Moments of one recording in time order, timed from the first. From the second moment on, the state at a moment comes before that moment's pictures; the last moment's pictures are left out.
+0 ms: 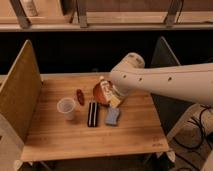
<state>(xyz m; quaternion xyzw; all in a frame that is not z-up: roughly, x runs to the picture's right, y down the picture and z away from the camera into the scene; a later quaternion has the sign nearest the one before) 0.082 0.039 0.714 -0.17 0.08 0.33 0.92</state>
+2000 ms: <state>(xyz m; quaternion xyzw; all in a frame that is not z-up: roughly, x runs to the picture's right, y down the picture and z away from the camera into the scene) 0.029 0.020 0.782 -0.16 0.02 0.49 0.86</state>
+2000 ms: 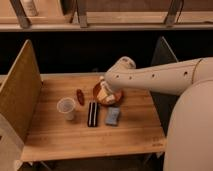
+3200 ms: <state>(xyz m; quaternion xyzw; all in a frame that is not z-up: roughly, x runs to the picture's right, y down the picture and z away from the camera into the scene) -0.015 0.087 0.807 -0.30 0.03 0.48 0.82</state>
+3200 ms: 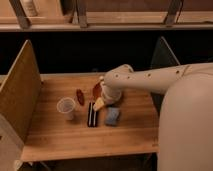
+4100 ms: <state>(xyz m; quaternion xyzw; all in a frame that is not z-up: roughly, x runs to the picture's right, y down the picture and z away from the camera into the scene) -0.027 0.094 0.824 -0.28 0.03 0.53 0.80</state>
